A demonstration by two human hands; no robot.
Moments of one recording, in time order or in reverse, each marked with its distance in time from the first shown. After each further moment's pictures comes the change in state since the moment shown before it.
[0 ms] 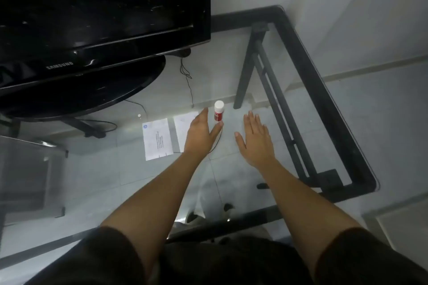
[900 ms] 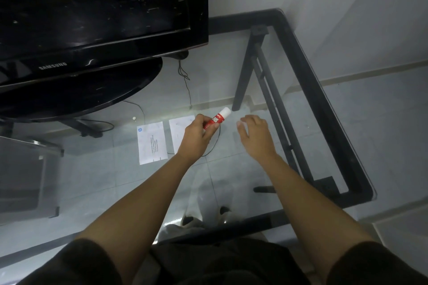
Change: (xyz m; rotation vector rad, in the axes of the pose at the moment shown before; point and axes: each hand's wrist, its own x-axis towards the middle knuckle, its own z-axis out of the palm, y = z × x) left_hand 0.003 0.002 -0.008 -0.276 -0.073 -0.040; right_hand 0.025 0.002 -0.025 0.286 0.109 0.068
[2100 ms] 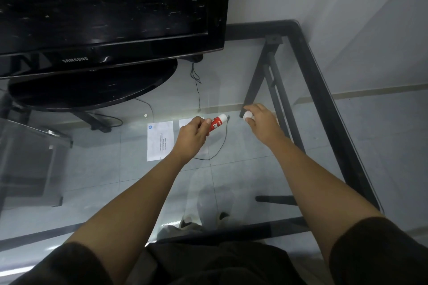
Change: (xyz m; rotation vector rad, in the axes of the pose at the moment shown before) left_hand -0.007 -0.005 -0.027 -0.116 0.053 -0.085; right_hand 0.047 -0.015 -0.026 -0.094 -0.127 -0.215
